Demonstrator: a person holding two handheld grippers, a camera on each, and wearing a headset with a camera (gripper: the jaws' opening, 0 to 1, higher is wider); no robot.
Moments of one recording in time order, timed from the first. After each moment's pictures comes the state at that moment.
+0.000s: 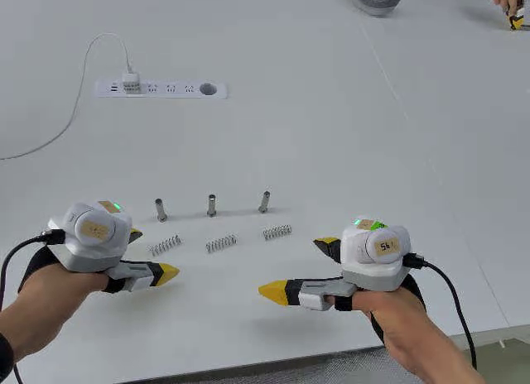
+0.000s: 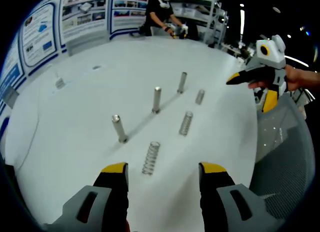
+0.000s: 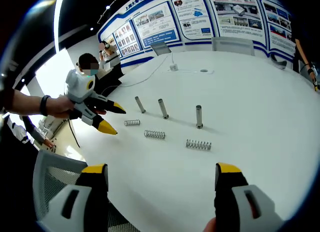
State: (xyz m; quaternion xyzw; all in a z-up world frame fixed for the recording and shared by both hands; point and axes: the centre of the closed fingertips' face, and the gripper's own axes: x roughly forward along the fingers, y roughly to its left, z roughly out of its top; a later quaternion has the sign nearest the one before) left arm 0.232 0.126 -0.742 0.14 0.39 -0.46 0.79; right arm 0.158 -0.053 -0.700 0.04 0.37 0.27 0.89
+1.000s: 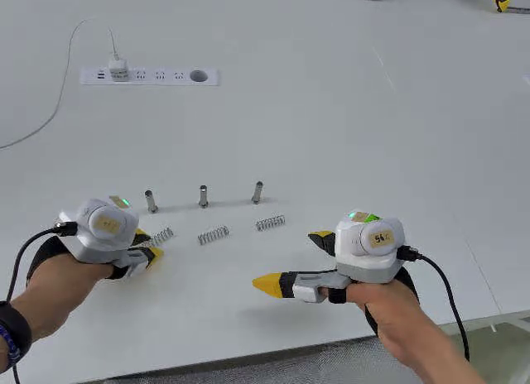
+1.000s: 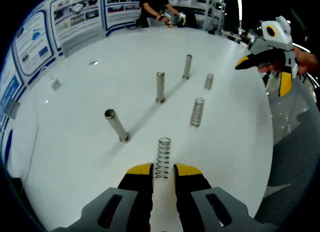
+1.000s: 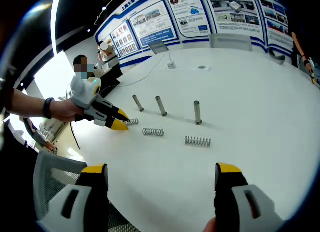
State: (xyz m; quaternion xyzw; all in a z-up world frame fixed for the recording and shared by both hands) left arm 0.239 0.122 -0.759 0.23 0.38 -0.44 0.78; right arm 0.157 -0.055 -0.707 0.05 0.38 0.27 0.88
